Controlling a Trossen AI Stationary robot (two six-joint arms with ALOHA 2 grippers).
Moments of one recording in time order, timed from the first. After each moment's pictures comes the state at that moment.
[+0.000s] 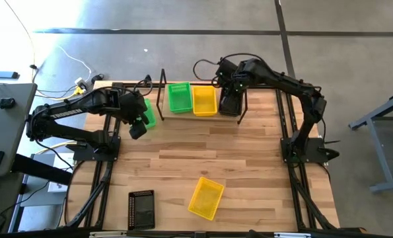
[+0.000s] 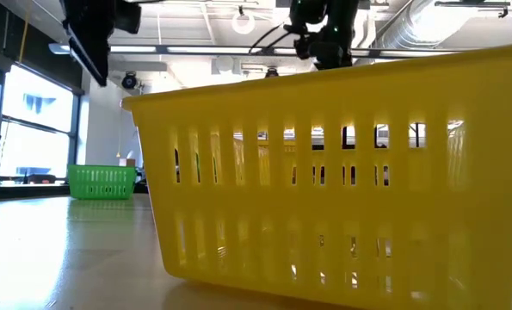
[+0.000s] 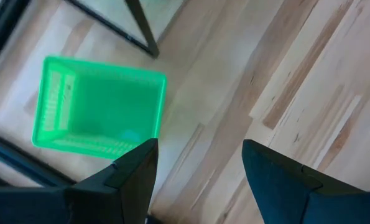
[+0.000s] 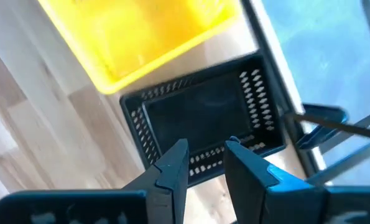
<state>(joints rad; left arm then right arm) 0.39 1.06 1.11 -1.30 -0.09 -0.27 -0.48 1.77 1.81 -1.31 0.16 -0.05</state>
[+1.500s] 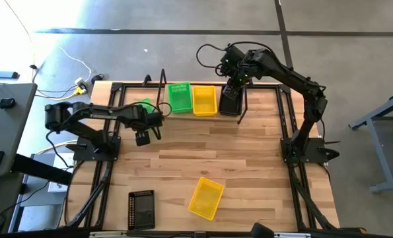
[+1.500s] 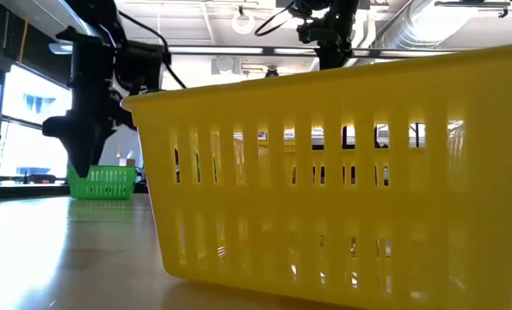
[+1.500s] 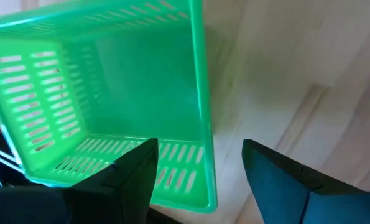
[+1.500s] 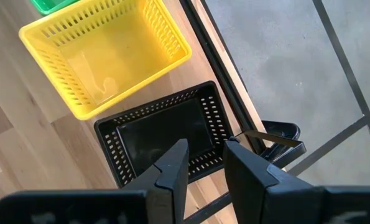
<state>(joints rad) 0.39 1.38 0.74 -0.99 -0.33 -0.01 -0.53 1.77 1.95 -1.35 0.19 -0.11</state>
